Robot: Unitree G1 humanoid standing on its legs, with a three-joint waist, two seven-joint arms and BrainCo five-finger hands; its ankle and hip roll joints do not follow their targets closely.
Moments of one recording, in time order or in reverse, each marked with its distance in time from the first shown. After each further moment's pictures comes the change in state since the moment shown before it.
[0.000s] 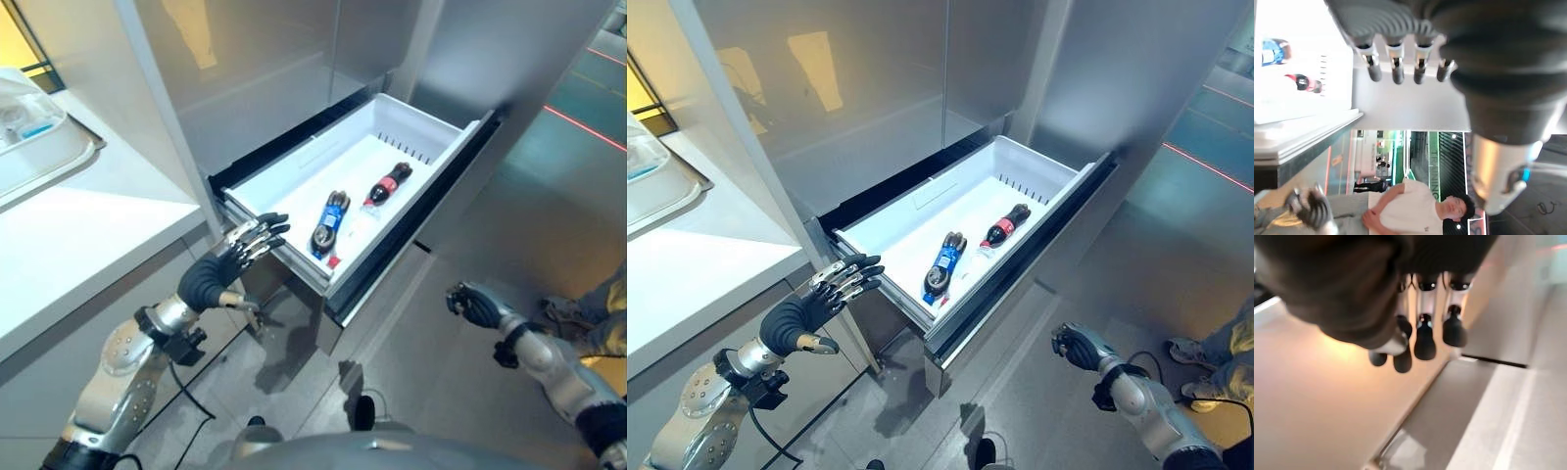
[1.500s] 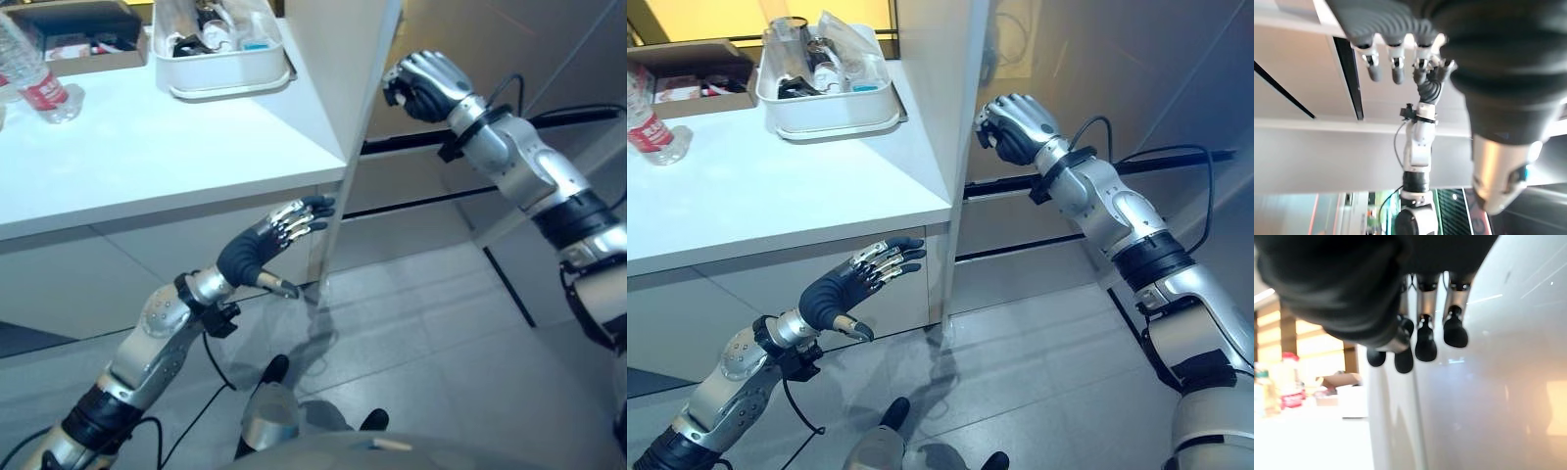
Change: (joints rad) left arm -0.218 0.045 -0.158 0.006 -0.011 -0.012 0.065; right arm -0.887 -0.040 0.238 -0.108 0.038 0.007 -0.153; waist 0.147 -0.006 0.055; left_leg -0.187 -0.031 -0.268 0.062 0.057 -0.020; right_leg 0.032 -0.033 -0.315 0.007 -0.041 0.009
